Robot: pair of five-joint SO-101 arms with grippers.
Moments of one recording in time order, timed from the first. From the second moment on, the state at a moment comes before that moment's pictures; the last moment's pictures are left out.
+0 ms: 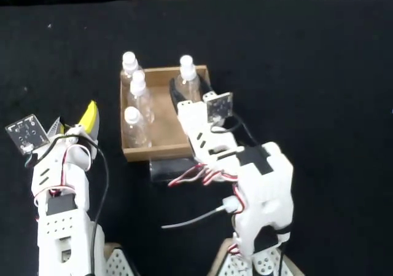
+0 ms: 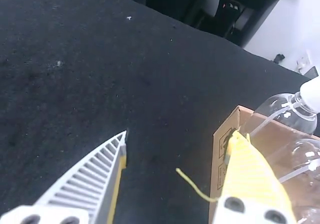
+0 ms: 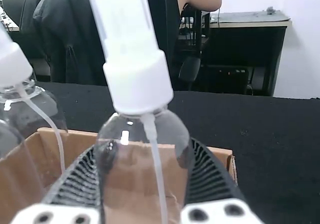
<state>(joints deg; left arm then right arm) -19.2 -70.5 91.3 5.8 14.4 -19.9 28.4 55.6 -72.9 -4.5</state>
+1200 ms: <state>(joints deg) -19.2 -70.5 91.3 5.8 14.4 -20.8 28.4 55.7 -73.3 -4.5</state>
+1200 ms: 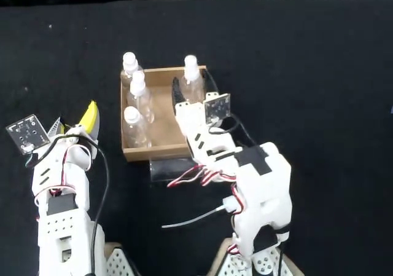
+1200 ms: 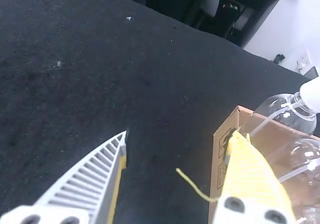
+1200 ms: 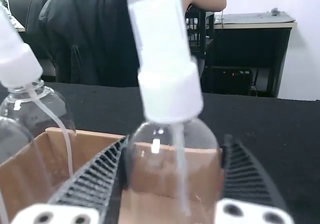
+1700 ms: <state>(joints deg) -19.2 -70.5 91.3 5.8 14.4 -20.8 25.8 59.3 -73.9 -4.6</state>
